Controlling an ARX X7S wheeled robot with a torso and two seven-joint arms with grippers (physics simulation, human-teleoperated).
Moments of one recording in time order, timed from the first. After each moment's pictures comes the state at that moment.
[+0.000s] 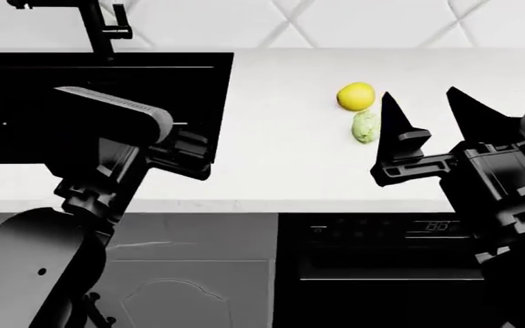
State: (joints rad) left arm -0.68 -0.21 0.05 0.75 -0.27 -1.15 0.04; right arm 0.57 0.28 0.31 -0.79 0.67 1.10 0.00
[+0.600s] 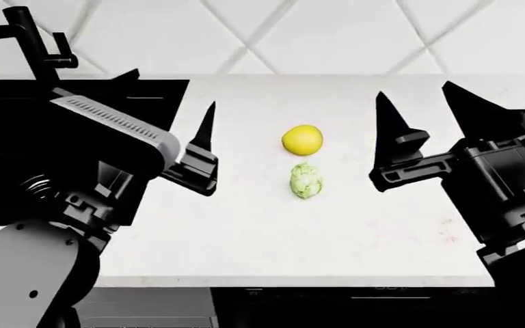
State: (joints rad) left arm -0.63 -0.29 0.10 0.78 -0.28 -0.98 0.10; right arm 0.61 0.33 0.32 -0.82 0.75 1.16 0.00
